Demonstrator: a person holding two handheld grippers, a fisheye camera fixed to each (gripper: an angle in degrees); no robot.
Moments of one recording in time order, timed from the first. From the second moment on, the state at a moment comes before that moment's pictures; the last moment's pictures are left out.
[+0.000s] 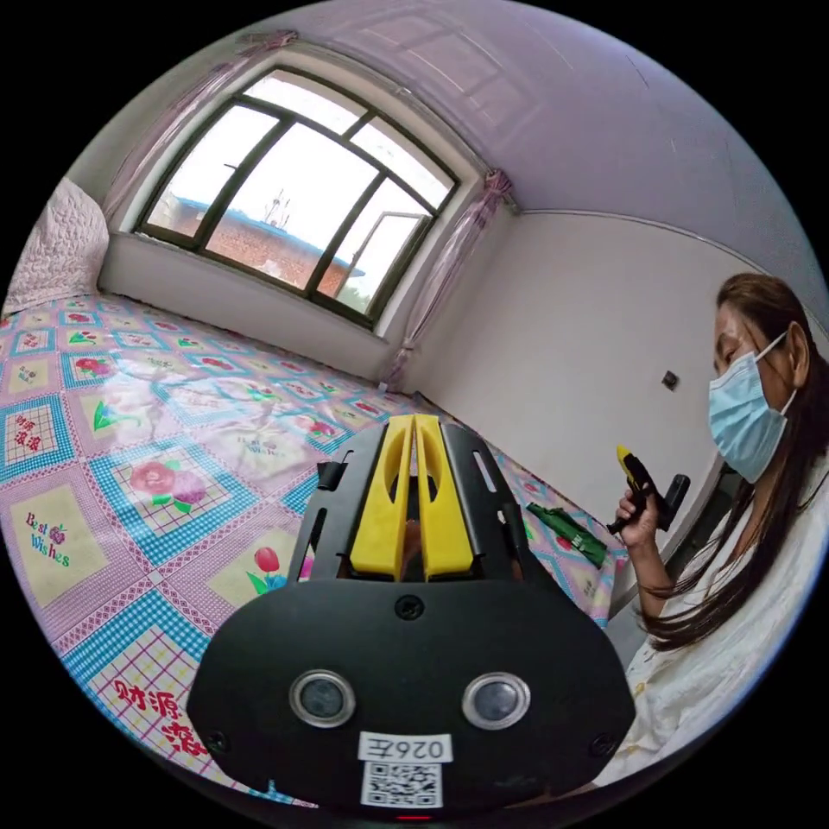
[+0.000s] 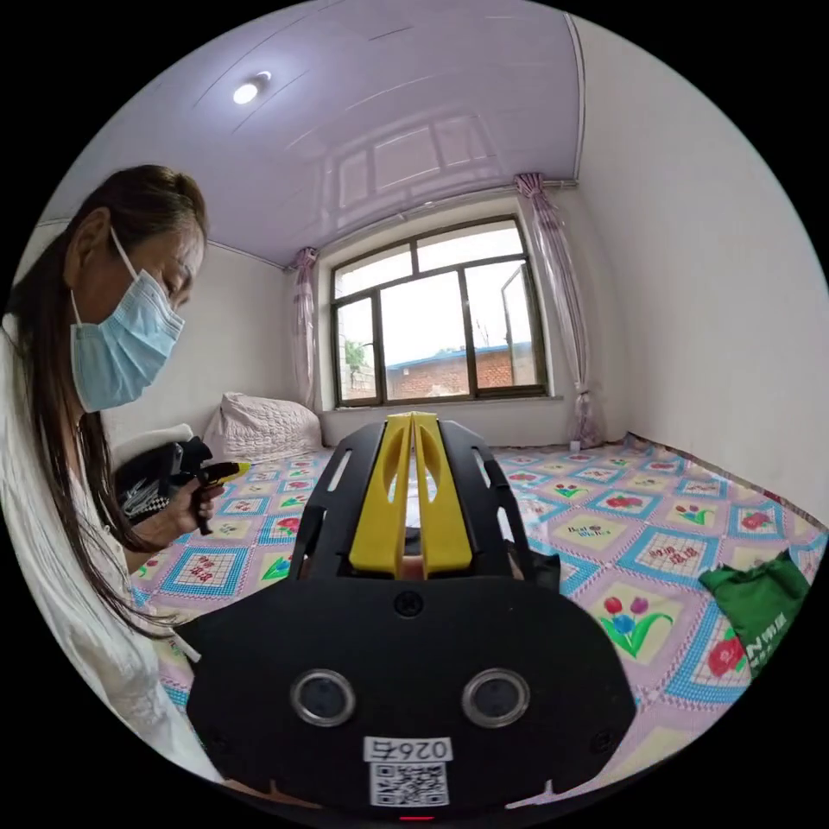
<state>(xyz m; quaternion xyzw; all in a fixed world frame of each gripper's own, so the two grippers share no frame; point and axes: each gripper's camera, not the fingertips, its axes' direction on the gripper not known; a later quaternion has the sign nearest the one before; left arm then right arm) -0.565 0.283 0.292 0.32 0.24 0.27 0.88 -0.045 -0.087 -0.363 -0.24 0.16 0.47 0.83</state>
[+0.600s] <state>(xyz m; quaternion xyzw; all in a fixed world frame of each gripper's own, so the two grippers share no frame) -0.553 0.426 0.460 -0.12 0.00 0.25 0.96 -0.183 0.035 -0.432 -0.54 0.03 0.67 0.51</state>
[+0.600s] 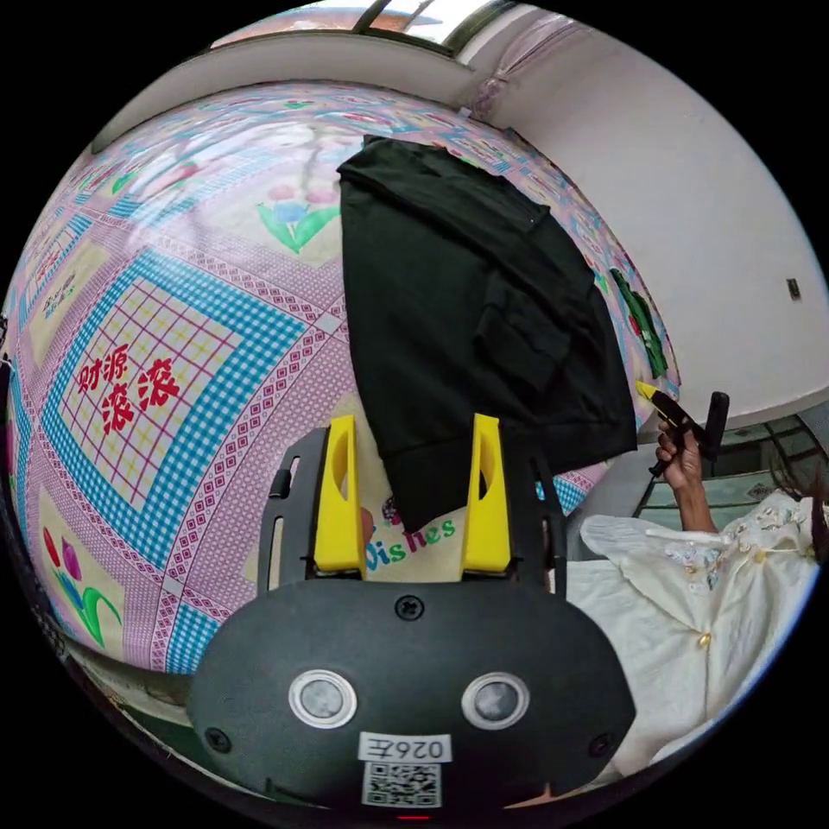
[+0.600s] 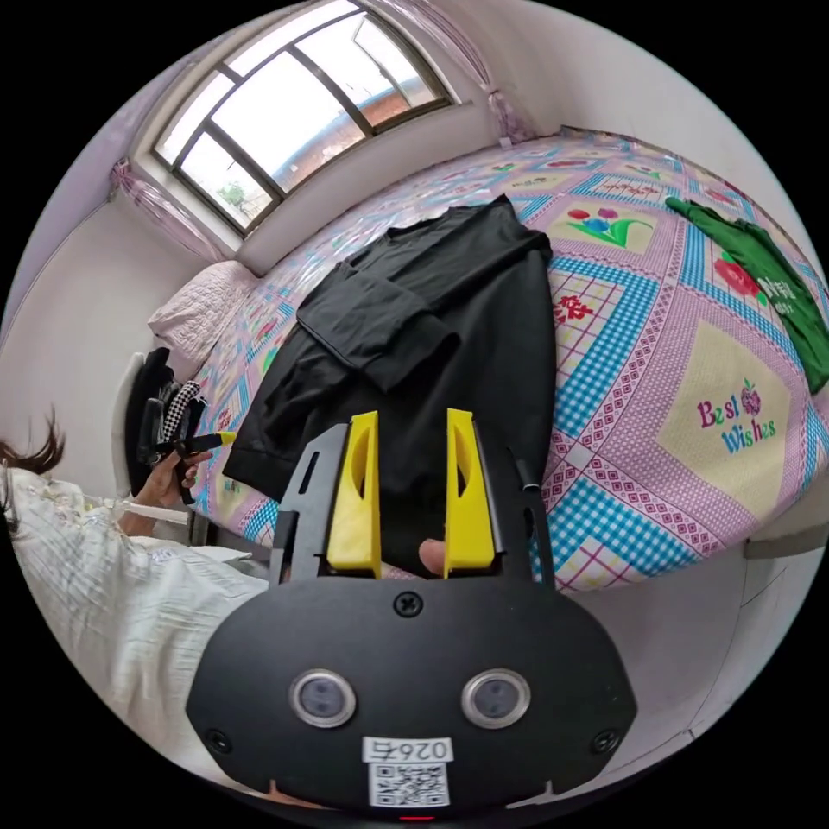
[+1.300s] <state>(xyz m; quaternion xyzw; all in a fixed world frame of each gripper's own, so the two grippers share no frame) -0.504 0.434 0.473 -0.05 -0.21 0.31 0.93 -0.197 0.111 -0.349 -0.58 -0.03 0.66 0.48</state>
